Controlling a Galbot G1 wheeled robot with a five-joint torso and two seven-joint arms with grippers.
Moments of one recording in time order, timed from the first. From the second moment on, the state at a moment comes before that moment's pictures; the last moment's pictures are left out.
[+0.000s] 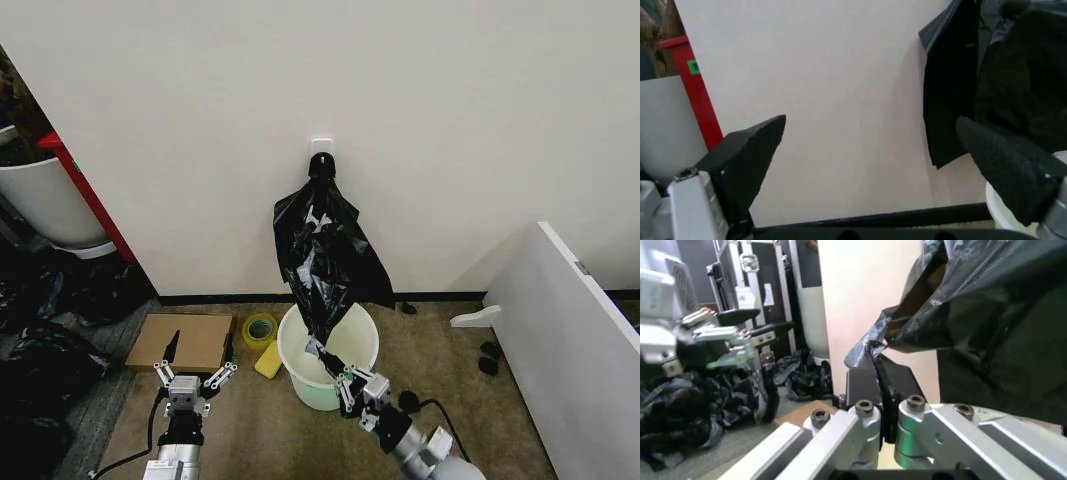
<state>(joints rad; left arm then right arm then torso) 1.75 -1.39 -0.53 -2.02 0.06 -0.46 -0.16 -1.60 1.29 0.24 1.95 0.19 0.37 -0.48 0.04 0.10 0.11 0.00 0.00</state>
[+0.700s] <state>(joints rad) 1.74 -1.37 -0.50 -2.04 0.03 -0.45 -0.15 -1.61 1.31 0.24 1.94 0.15 0.41 -0.41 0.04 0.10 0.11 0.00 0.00</state>
